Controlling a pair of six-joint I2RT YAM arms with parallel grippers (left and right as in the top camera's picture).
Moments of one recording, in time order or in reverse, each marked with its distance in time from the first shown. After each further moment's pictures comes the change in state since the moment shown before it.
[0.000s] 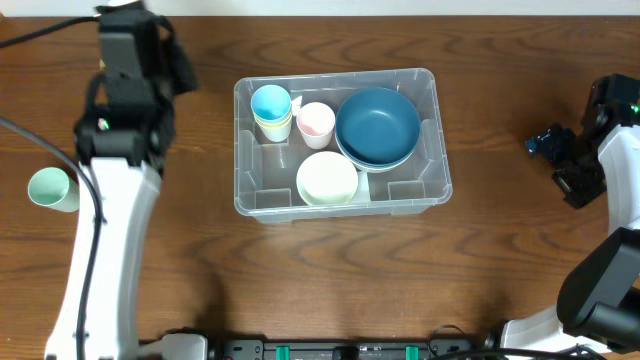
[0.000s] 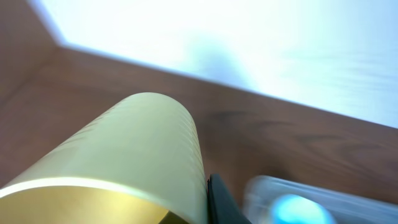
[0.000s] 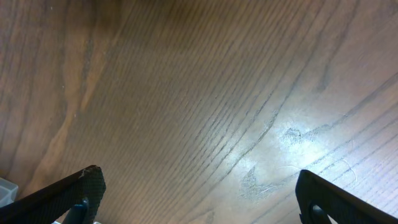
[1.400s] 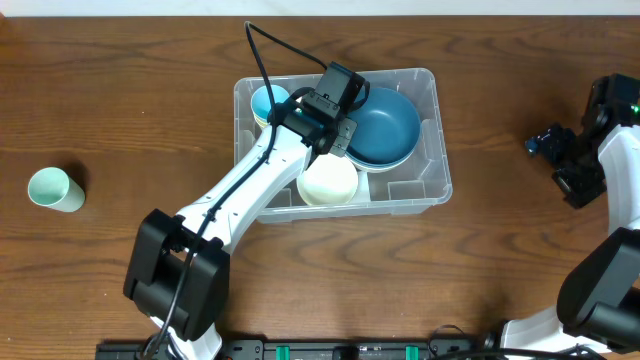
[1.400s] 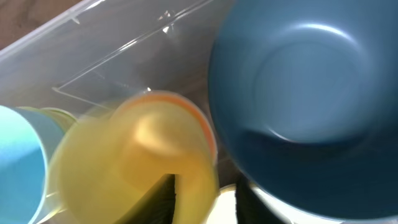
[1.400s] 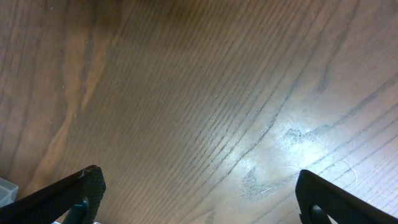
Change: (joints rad) left arm -0.481 0.428 0.000 -0.064 0.074 0.159; right arm 0.000 0.000 0.000 0.000 0.000 0.000
